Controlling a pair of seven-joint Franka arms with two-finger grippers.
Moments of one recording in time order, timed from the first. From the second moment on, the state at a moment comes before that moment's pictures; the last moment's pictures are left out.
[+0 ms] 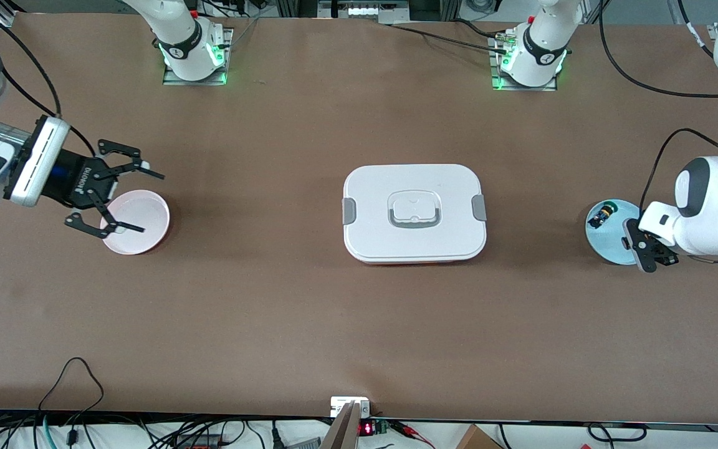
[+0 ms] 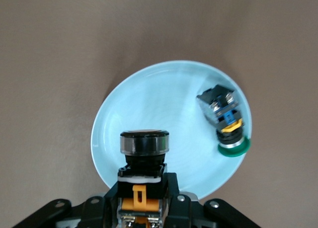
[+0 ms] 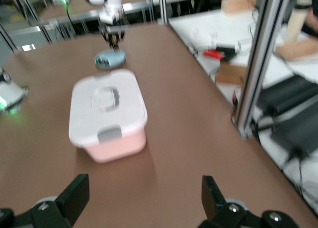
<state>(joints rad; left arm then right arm) 0.52 0.58 -0.31 -1.77 0.45 2.08 1.29 0.13 0.11 -0.16 -1.78 0.92 1.89 -1.58</state>
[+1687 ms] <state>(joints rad) 0.55 0.49 -0.64 -1.49 0.37 1.44 0.86 0.24 -0.05 -0.16 -1.69 -0.02 1.69 -0.25</state>
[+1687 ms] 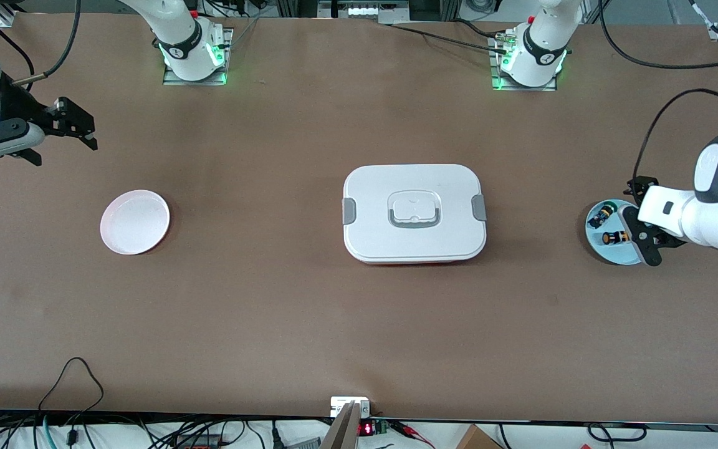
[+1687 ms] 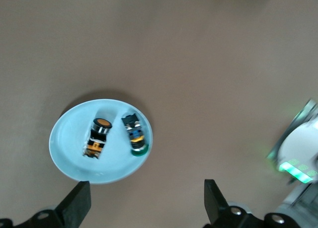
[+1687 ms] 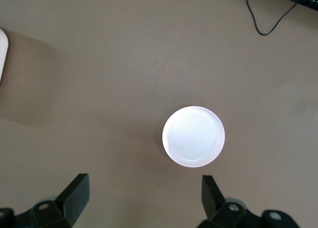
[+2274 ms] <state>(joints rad) 0.52 0.49 -0.78 -1.23 0.29 1.20 0.25 0.25 -0.02 -0.16 -1.65 -0.04 1.67 -0.25</state>
